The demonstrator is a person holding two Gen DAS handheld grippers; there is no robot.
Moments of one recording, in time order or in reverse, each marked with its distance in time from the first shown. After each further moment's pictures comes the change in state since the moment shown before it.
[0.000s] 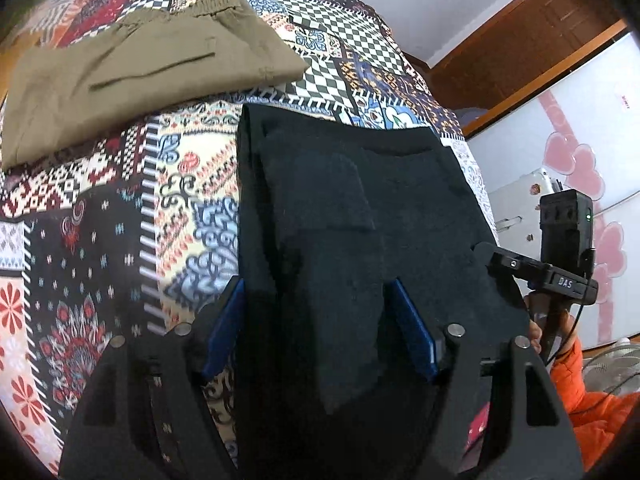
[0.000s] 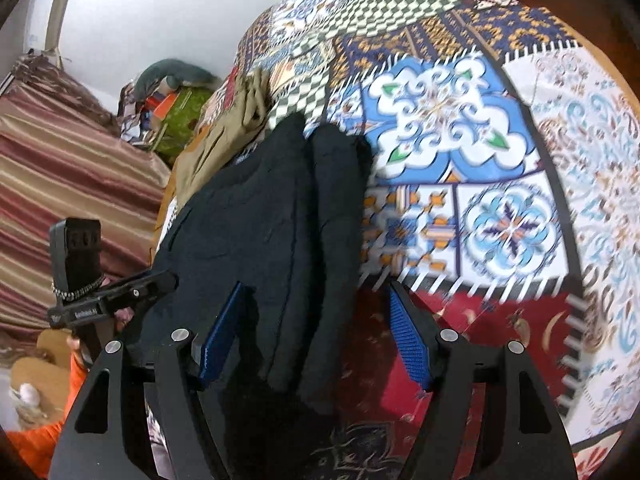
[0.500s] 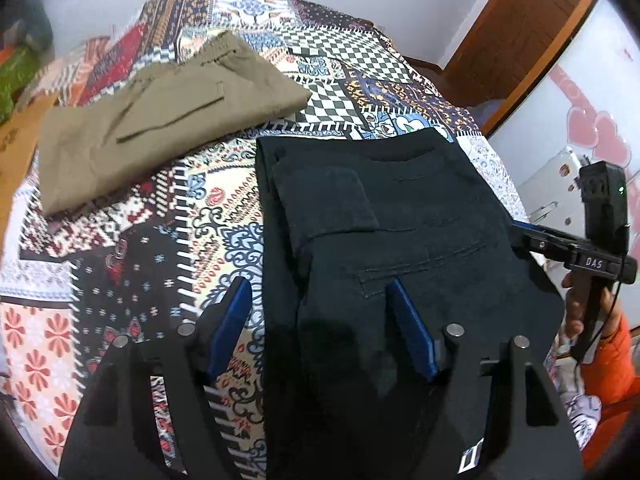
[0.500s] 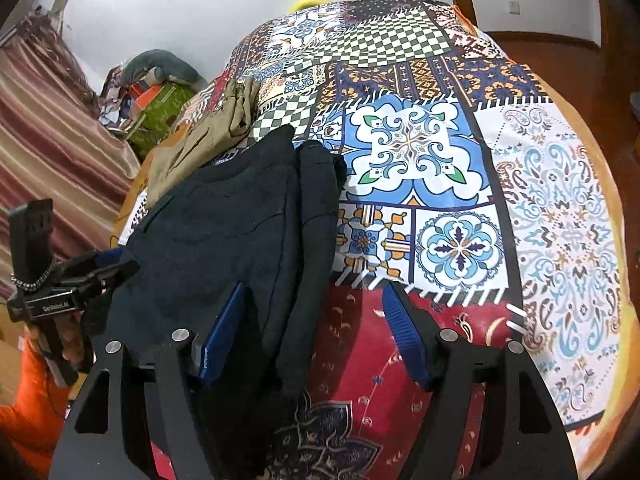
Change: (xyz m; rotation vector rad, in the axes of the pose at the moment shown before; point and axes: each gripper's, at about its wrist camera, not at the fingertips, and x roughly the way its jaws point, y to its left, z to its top) left arm -0.008 -0.015 -0.003 0.122 -0.092 0.161; right arm -0.014 0.005 0.007 -0.108 -0.073 -0.157
